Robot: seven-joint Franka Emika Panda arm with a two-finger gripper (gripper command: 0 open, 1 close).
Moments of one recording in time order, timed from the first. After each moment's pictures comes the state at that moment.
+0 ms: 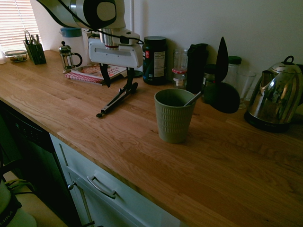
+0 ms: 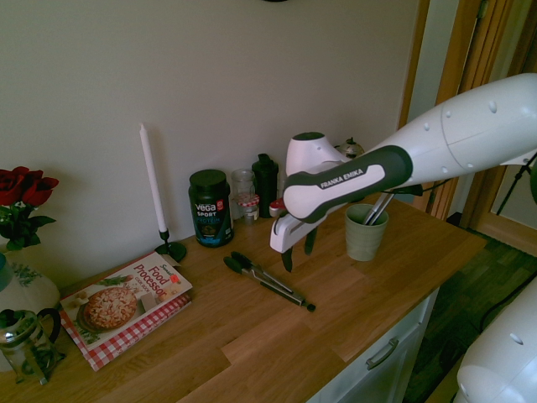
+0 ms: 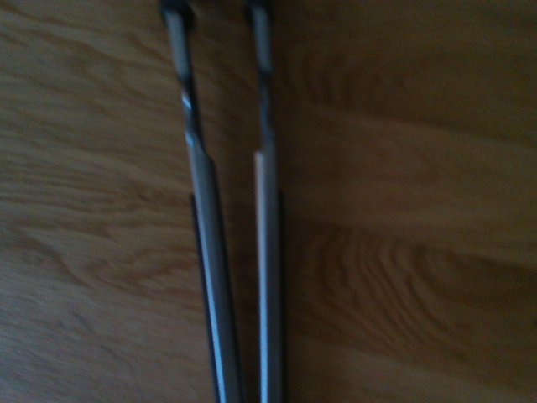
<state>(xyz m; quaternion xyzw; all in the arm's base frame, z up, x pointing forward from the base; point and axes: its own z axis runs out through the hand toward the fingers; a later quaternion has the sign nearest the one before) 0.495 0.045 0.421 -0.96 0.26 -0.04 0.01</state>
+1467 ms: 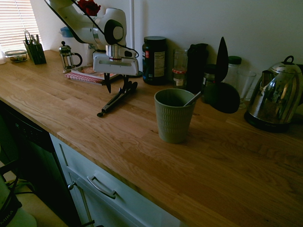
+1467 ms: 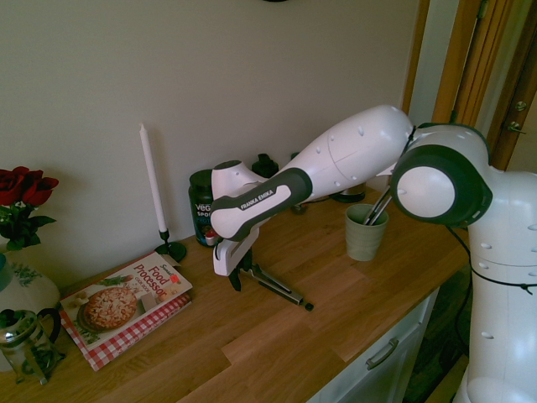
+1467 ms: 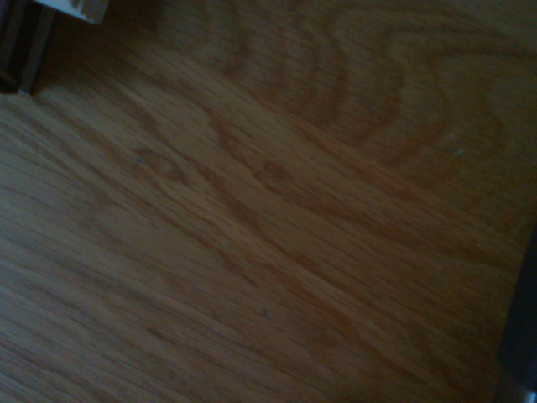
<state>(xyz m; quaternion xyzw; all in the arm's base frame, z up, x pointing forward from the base) 0.597 0.136 0.336 -0.99 0.15 0.03 -0.01</state>
